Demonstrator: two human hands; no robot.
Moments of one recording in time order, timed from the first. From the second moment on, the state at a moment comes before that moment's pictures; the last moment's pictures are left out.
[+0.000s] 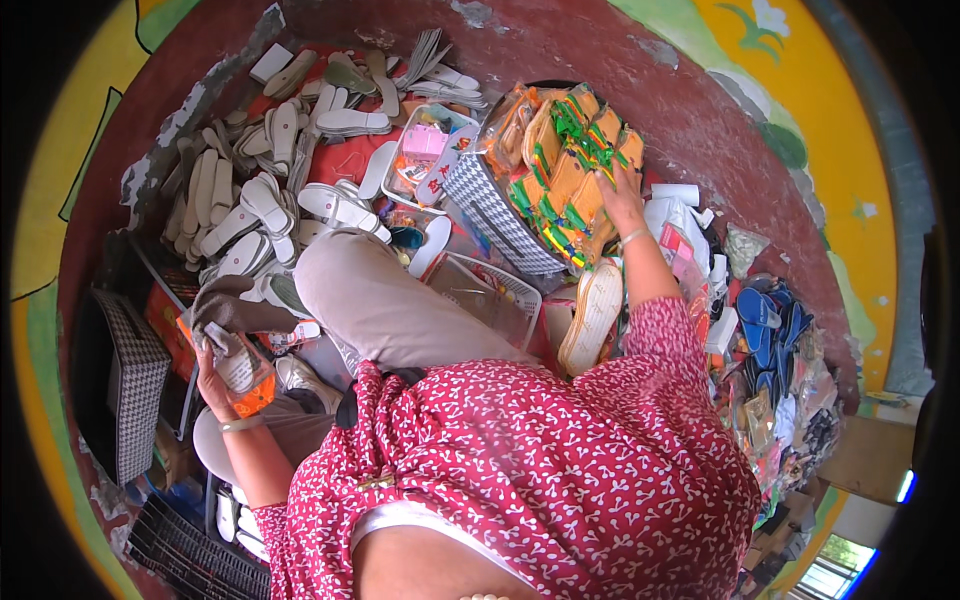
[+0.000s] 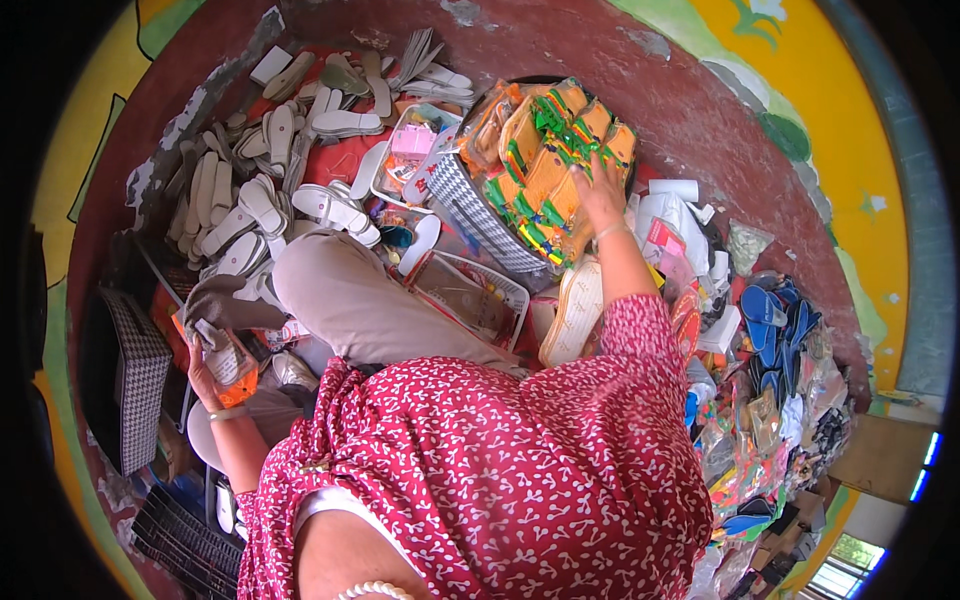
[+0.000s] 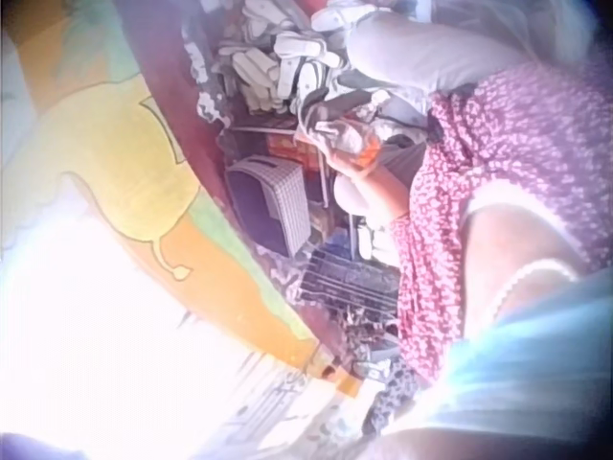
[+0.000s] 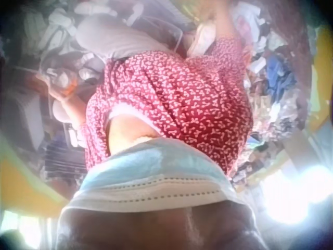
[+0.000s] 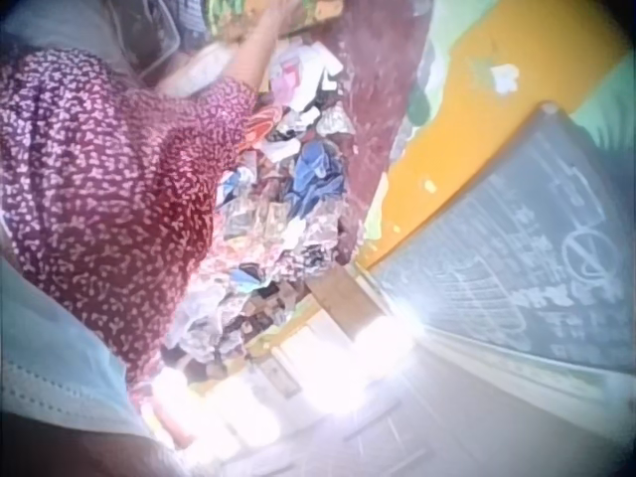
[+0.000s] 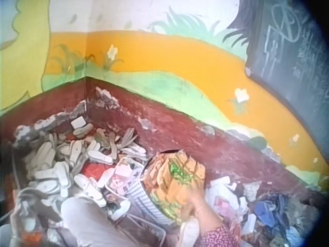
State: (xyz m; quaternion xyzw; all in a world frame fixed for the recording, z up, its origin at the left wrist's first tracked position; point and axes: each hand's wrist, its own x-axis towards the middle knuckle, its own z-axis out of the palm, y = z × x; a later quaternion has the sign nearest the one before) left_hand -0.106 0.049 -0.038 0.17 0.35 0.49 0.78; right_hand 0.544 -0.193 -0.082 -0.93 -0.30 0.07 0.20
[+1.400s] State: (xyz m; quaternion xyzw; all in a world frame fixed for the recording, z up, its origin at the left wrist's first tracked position) left_hand -0.099 0.030 -0.017 0.18 0.35 0.53 0.75; right_hand 0.523 -0.069 -0.115 -0.92 -0.33 0.17 0.12
